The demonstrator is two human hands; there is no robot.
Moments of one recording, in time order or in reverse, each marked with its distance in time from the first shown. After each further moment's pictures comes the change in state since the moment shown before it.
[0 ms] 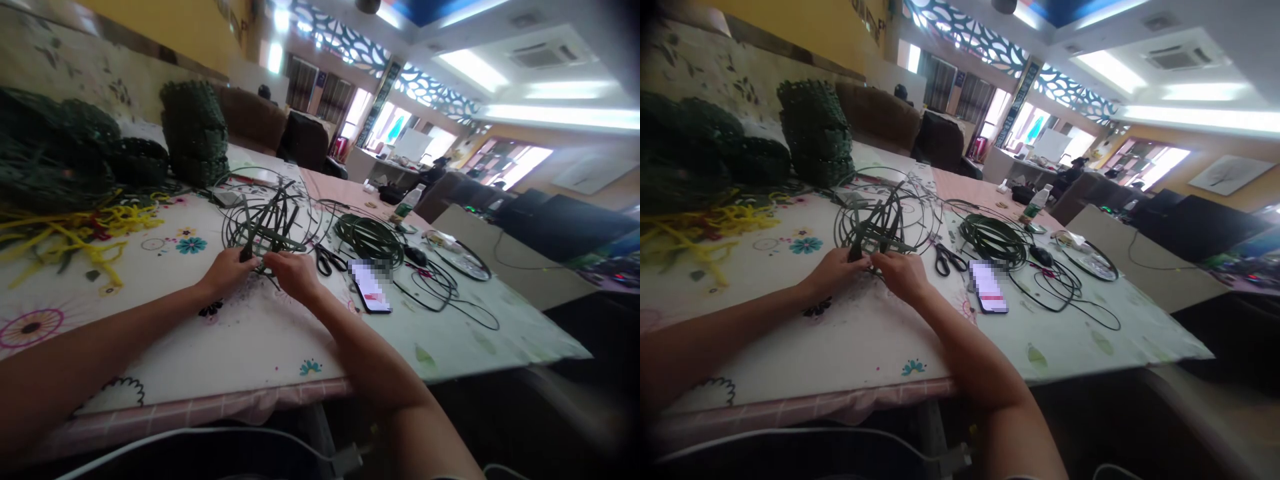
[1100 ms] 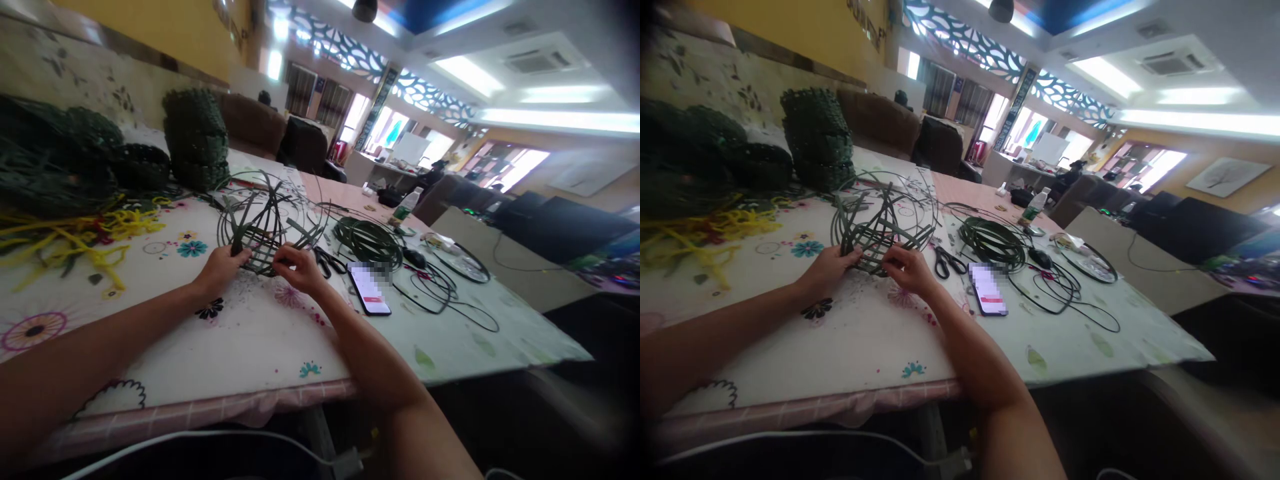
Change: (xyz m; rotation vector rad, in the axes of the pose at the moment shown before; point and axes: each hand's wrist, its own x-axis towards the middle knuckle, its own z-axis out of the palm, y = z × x) left_hand 0.006 -0.009 0.000 -0.371 0.162 -0.144; right_hand 0.004 0.020 -0.002 0.687 0.057 -0.009
